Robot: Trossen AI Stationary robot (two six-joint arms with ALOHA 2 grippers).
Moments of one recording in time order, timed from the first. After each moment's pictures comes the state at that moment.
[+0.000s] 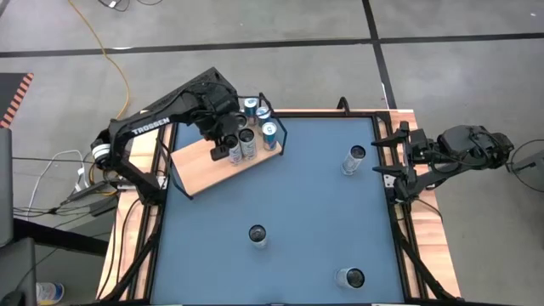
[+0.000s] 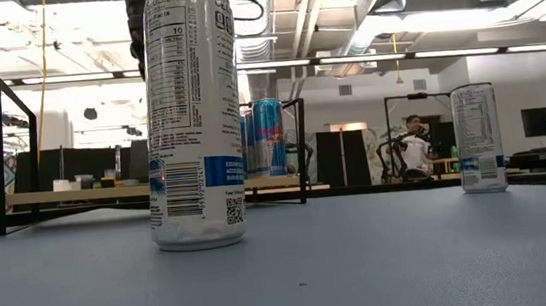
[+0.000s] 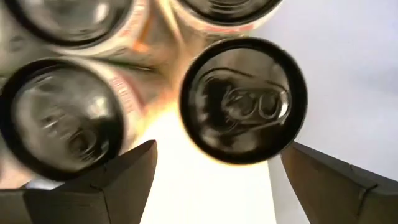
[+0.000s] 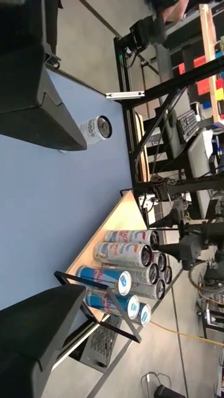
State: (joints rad) left arm 0.52 1.53 1.49 -1.22 0.05 0.20; right arm 0.29 0.49 1.06 -0.84 0.37 0.20
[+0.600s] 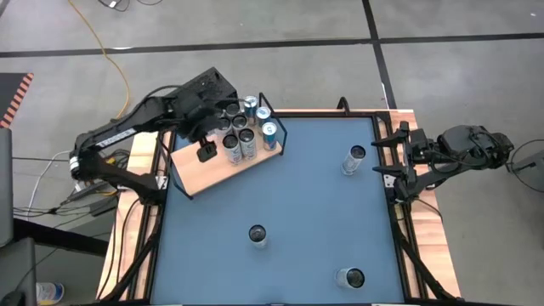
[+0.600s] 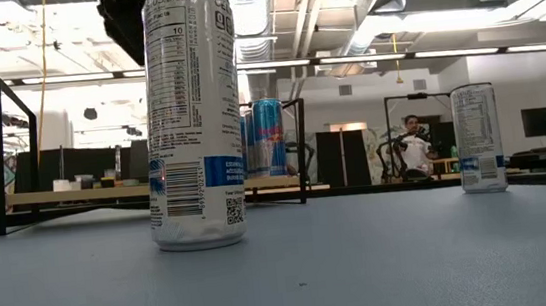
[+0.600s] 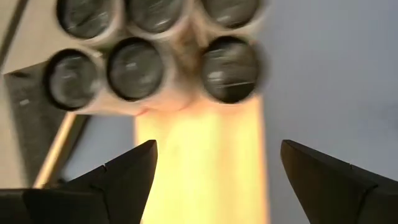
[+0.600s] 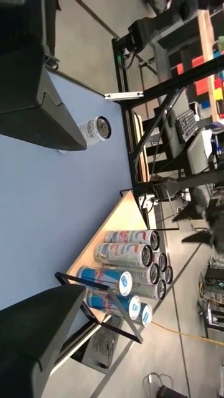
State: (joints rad) left arm 0.40 1.29 1.49 -1.25 -0.13 0.02; right arm 0.29 0.49 1.06 -0.84 0.37 0.22
